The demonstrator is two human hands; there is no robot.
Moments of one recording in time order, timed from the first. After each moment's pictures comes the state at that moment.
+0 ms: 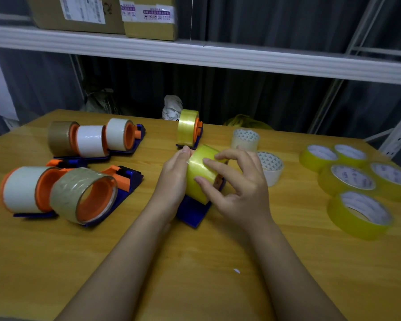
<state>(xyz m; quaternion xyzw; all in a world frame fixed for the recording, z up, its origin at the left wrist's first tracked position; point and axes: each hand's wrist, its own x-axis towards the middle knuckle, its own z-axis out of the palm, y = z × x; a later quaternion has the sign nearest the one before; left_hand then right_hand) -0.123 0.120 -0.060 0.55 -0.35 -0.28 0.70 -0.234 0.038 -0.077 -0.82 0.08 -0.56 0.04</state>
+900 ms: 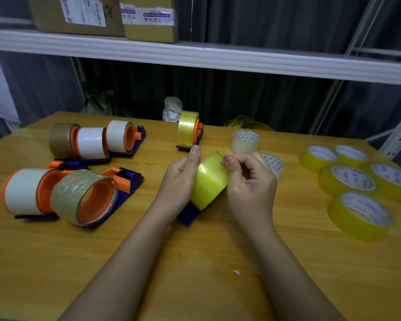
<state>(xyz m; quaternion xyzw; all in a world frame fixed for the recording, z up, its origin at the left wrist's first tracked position) -0.130 0.119 -0.057 0.57 -0.42 -0.21 0.67 -0.233 0.054 -0.066 -0.71 0.23 -0.61 0.28</state>
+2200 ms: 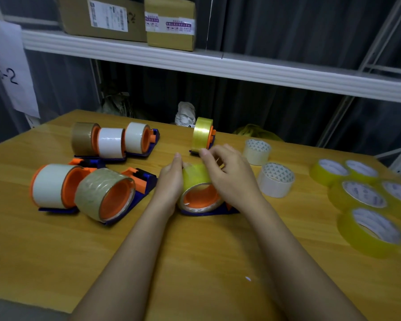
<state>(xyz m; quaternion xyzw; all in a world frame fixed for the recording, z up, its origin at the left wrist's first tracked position) -0.085 0.118 -0.070 0.68 -0.21 -0.24 0.66 -0.192 0.048 -0.036 -0.89 0.22 -0.34 0.24</state>
